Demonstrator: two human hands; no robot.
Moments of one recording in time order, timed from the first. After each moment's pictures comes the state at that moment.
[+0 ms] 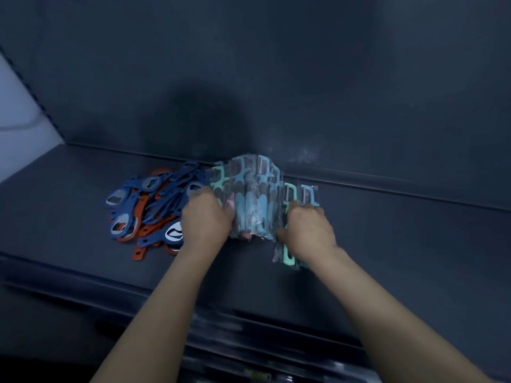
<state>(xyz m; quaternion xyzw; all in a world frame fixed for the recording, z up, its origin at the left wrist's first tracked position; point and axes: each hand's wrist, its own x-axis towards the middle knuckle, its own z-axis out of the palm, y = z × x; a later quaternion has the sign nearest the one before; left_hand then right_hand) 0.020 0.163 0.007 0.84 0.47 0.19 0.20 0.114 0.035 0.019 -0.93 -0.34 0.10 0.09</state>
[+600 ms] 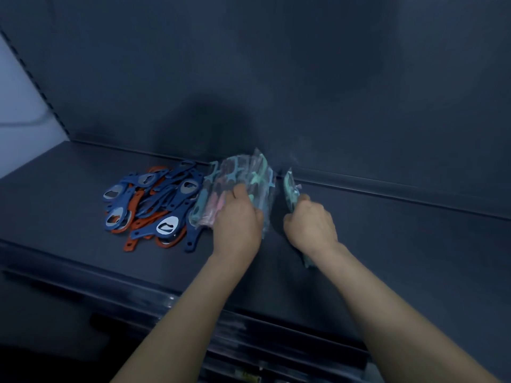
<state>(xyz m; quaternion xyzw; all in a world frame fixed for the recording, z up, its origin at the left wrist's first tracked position) 0.044 0.092 0.014 0.87 0.39 0.25 0.19 0.135 0.017 0.015 -0.93 -0.30 0.07 0.21</state>
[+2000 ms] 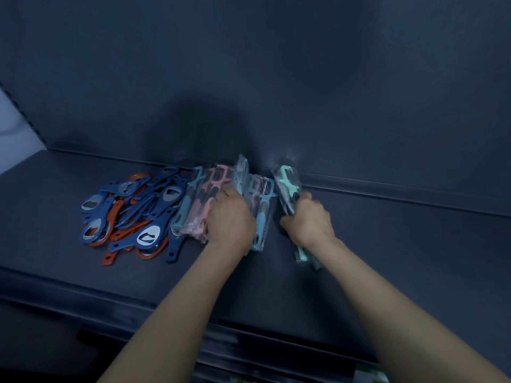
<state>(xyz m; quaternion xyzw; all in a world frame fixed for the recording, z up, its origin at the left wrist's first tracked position) 0.078 0.107 0.005 0.91 0.40 0.12 0.10 0.168 0.008 0.012 -0.93 -0.26 0.13 0.23</state>
